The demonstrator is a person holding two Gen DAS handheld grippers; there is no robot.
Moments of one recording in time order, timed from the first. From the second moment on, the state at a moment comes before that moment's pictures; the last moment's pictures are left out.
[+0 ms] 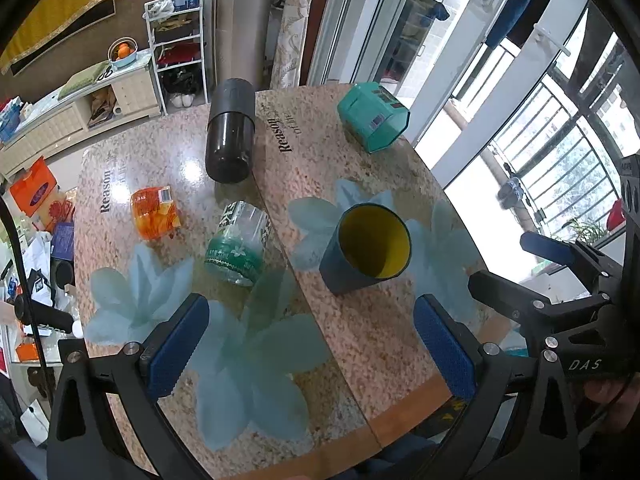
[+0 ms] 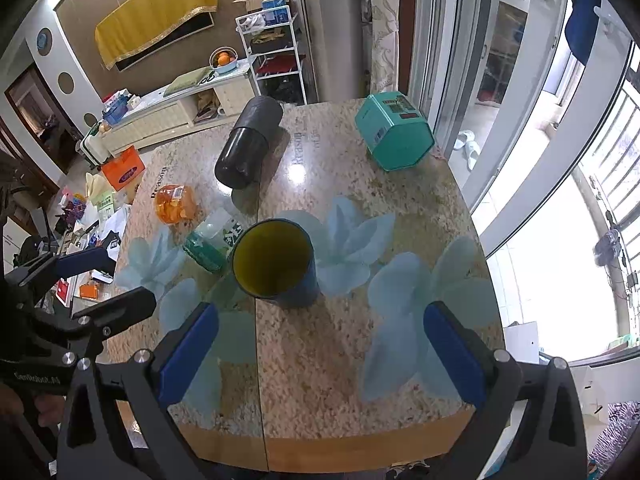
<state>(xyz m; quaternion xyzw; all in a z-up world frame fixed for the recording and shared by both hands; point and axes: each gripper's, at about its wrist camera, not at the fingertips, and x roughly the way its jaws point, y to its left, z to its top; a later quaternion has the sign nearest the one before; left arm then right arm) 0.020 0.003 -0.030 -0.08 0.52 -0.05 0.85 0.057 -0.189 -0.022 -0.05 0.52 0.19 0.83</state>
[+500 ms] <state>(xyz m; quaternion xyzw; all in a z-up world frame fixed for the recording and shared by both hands) 0.018 0.005 -0.033 -0.08 0.52 -0.04 0.85 0.053 -0.189 -0.021 -0.05 0.52 0.20 0.83</state>
